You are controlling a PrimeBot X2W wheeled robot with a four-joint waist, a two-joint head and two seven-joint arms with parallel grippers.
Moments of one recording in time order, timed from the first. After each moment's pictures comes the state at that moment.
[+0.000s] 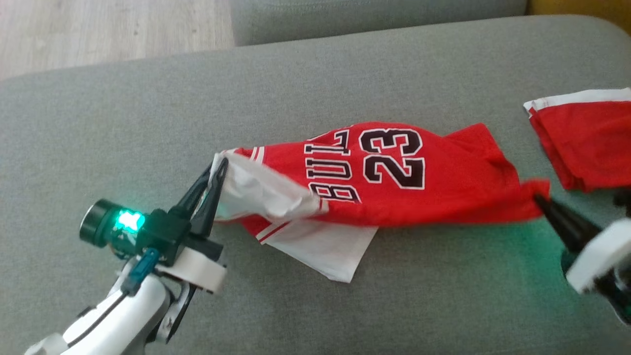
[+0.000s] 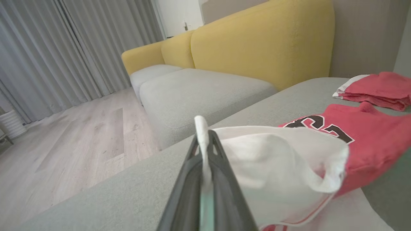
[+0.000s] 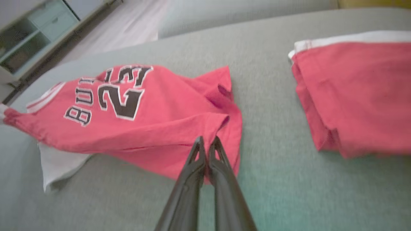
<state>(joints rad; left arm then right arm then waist) -0.45 0.59 -0.88 0.02 -0.52 0.33 -0.12 -0.48 -0.90 1.11 0.36 1.27 0.12 -0.21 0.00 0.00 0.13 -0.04</state>
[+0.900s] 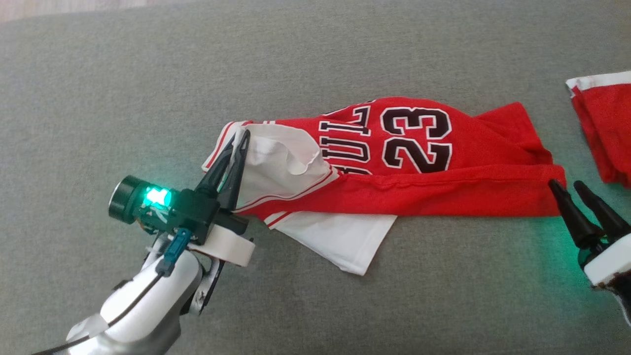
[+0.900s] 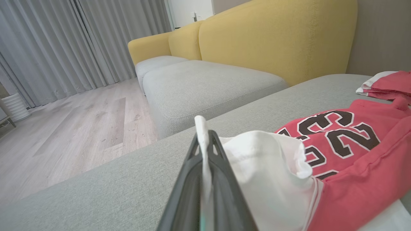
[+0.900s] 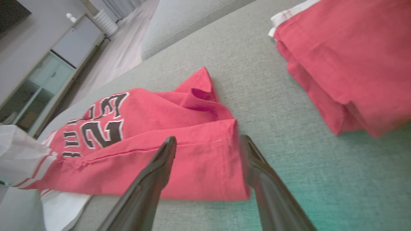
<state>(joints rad) -0.55 0.44 -0.90 0.17 -0.49 0.34 -0.21 -0.25 -0.82 0.70 0.26 1.32 0.12 -0.20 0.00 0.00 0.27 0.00</state>
